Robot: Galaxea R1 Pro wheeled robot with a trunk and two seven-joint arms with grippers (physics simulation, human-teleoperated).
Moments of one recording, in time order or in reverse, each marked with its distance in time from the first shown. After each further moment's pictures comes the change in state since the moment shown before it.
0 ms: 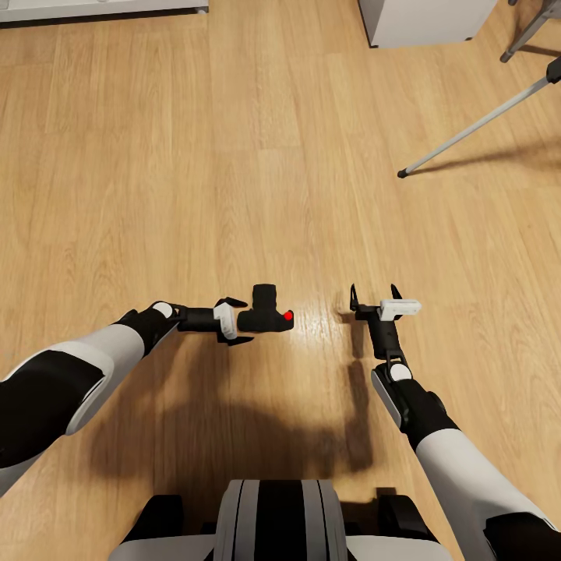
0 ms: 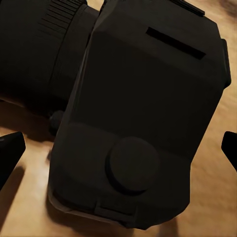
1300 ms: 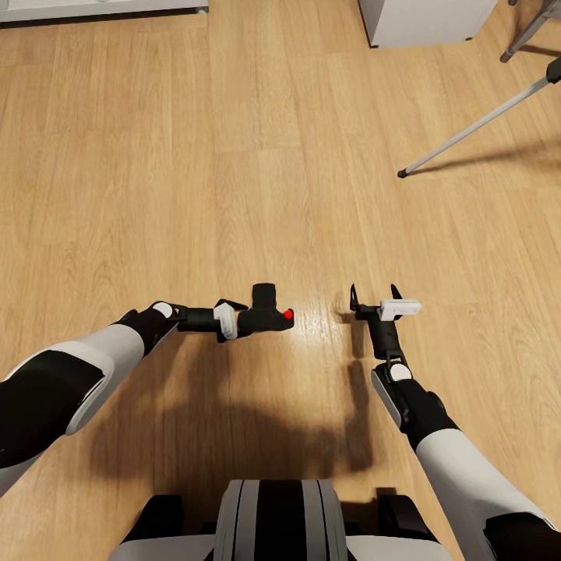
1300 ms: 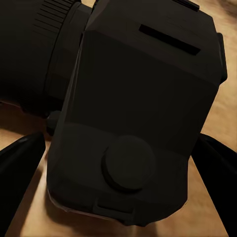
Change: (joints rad) left arm 0.000 0.000 -0.003 0.000 0.001 -0.002 0.000; right arm 0.000 0.000 0.000 -0.001 0.000 0.000 0.000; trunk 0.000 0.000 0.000
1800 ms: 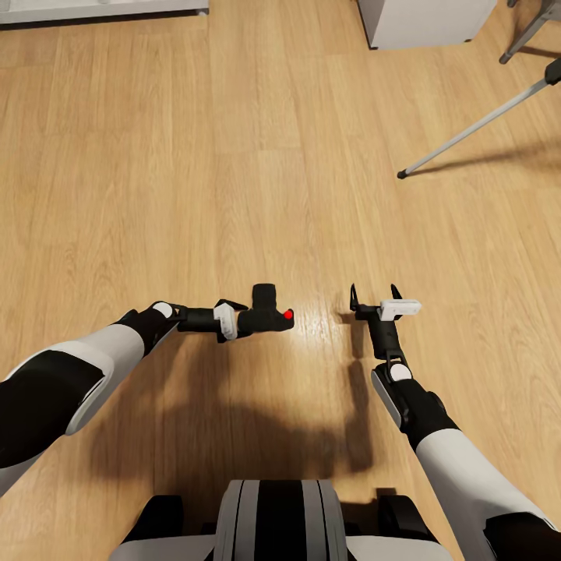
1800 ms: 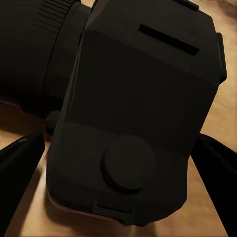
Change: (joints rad) left arm 0.000 0.000 0.002 0.000 0.000 0.002 -0.006; right arm 0.000 0.000 0.000 0.000 0.000 0.000 0.000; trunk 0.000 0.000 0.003
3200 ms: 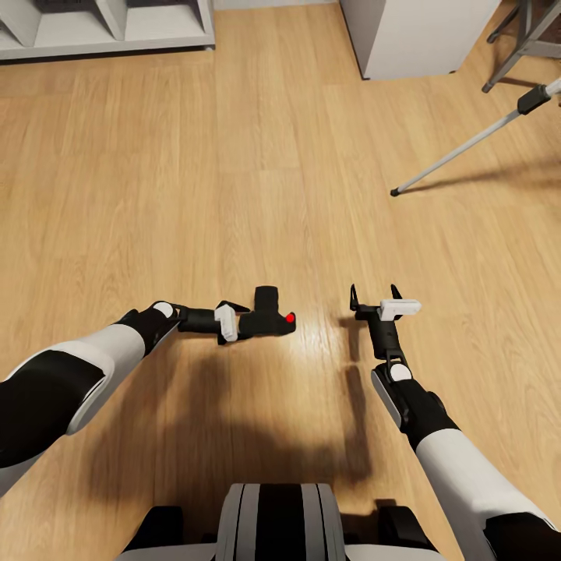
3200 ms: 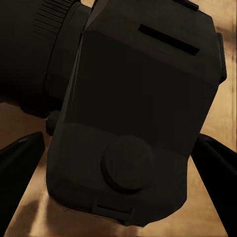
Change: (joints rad) left arm 0.000 -0.003 0.005 -0.001 0.003 -0.001 -0.042; right arm 0.000 0.000 0.000 0.000 0.000 0.000 0.000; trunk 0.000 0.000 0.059
